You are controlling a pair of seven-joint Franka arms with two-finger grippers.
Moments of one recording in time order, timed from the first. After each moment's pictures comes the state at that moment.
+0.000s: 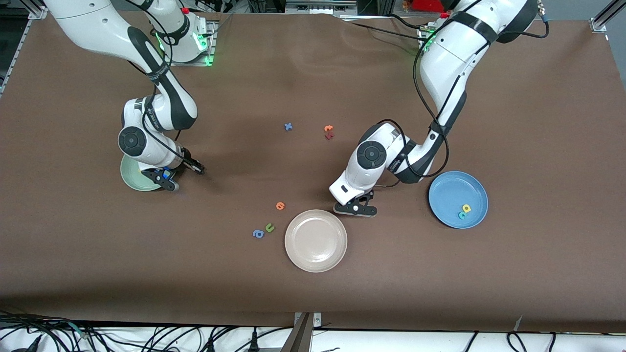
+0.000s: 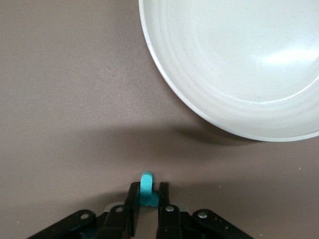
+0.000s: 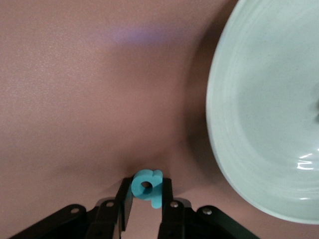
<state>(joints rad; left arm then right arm) -0.36 0.86 -0.25 -1.50 0.23 2.42 -0.61 0.04 0.44 0.15 -2.17 0.01 2.45 0.71</state>
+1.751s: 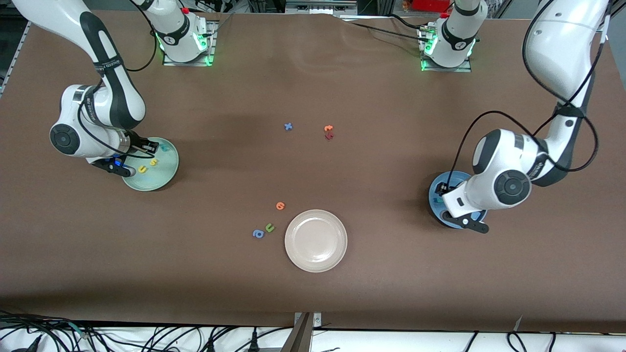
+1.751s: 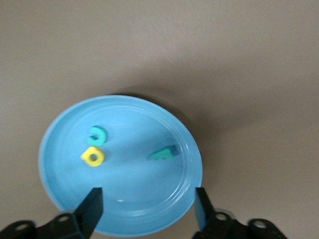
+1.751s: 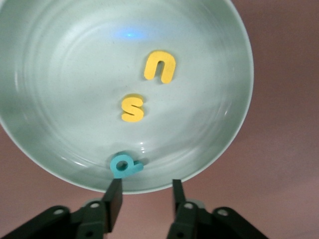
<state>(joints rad) 0.10 0.57 -0.30 -1.62 0.22 1.96 0.05 0.03 0.30 -0.09 -2.20 0.01 2.13 0.27</state>
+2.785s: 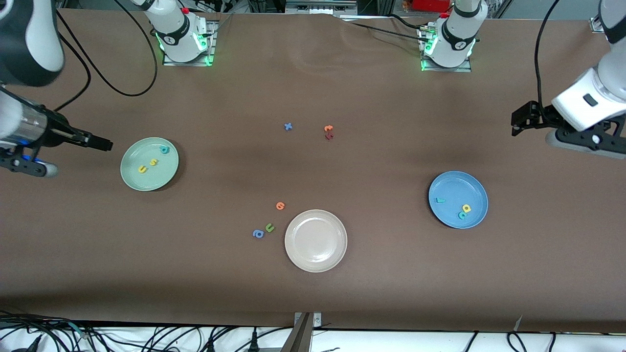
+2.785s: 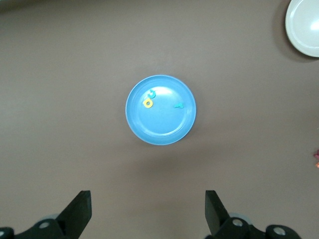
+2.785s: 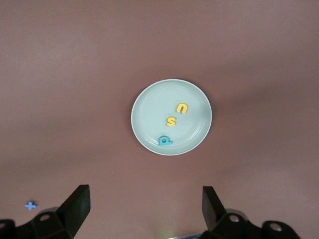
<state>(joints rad) 0.02 0.03 -0.11 -1.62 0.03 1.63 0.12 0.05 0.19 -0.06 -1.53 0.01 1.53 0.25</state>
